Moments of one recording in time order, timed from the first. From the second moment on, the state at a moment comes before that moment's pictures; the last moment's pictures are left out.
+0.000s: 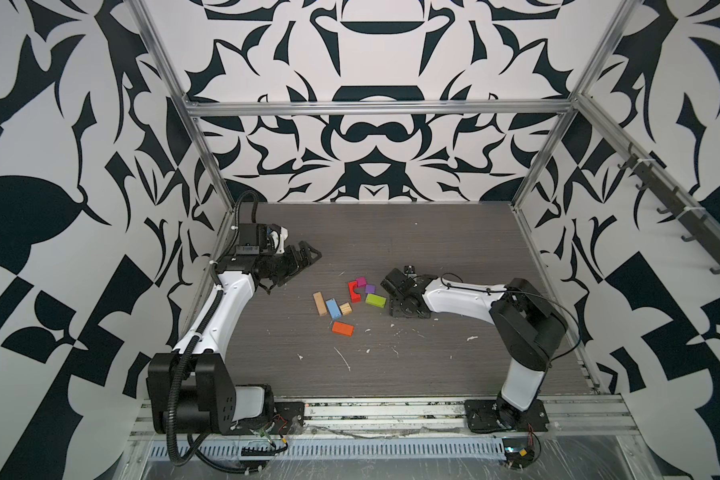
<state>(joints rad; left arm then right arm) -0.04 1.33 1.05 -0.60 0.60 -0.50 0.78 1.81 1.08 -0.59 0.28 0.81</state>
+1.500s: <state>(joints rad) -0.04 1.33 1.05 -0.60 0.60 -0.50 0.77 1.81 1.08 -0.57 0.29 0.75</state>
